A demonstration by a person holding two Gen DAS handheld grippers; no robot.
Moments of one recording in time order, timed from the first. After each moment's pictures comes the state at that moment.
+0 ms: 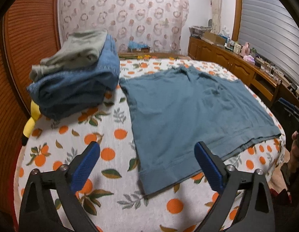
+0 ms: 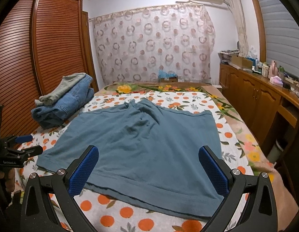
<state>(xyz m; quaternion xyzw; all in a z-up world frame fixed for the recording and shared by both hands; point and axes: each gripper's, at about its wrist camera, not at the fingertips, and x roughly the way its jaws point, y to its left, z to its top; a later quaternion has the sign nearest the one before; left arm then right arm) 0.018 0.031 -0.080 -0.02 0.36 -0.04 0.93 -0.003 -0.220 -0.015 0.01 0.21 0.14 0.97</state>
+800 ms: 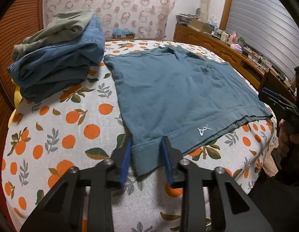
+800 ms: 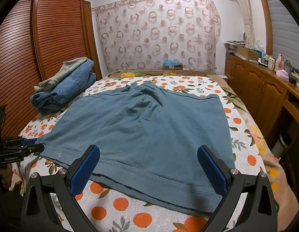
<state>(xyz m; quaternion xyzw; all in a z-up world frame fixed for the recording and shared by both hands) 0.012 0.029 -0.100 -0.02 0.40 -0.11 0.91 -0.014 -0.223 -0.018 0.01 0.24 0.16 0.96</state>
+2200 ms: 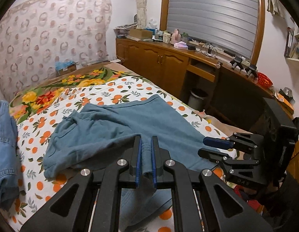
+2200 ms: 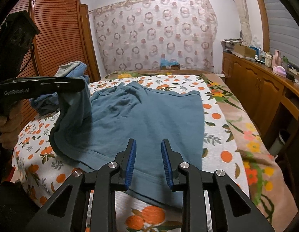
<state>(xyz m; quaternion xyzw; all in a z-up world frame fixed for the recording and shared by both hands) 0.090 -0.144 -0.004 0.07 0.34 -0.29 0.89 -0.018 -0.256 -0.015 0.02 0.24 0.15 0.96</state>
